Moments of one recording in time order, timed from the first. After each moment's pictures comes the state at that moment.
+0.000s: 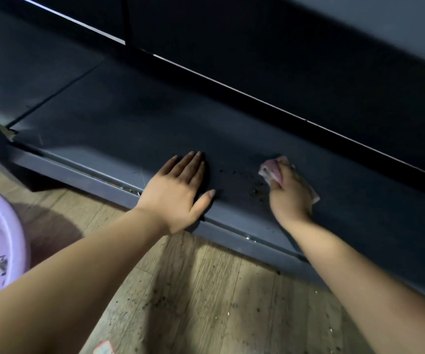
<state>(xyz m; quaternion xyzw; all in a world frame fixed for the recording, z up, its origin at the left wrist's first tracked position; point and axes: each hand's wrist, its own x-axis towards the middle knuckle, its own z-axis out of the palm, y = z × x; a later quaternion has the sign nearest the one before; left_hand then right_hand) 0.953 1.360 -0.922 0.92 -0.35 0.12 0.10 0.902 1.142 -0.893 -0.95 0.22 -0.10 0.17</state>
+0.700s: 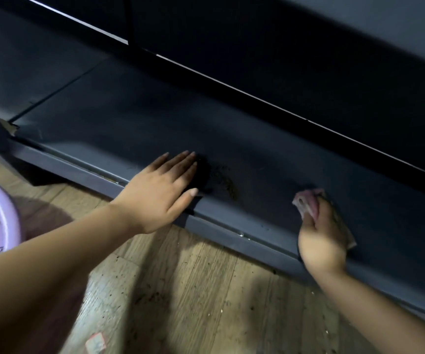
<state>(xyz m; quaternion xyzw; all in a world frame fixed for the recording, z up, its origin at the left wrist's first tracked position) 0.950 1.382 -0.913 0.90 -0.40 0.14 0.07 0.826 1.124 -0.899 -0.91 0.32 -0.18 0.19</state>
